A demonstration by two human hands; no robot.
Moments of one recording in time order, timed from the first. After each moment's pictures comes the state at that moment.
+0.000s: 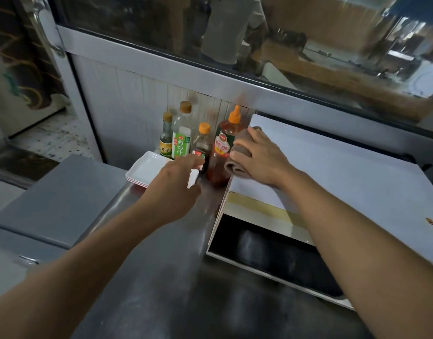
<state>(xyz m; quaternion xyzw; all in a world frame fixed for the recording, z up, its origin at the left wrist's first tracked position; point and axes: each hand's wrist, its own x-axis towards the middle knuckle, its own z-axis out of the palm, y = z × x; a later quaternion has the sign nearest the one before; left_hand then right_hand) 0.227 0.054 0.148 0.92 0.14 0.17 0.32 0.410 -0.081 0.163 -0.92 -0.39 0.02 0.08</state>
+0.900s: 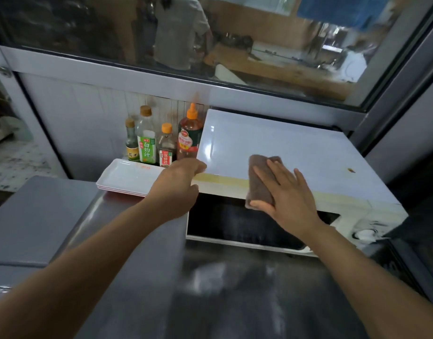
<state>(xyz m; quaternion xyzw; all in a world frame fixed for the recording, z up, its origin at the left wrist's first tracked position) 0.217 -0.002 0.161 0.94 0.04 0.13 0.30 0.302 -0.246 0.141 -0.94 -0.30 -0.14 -0.03</state>
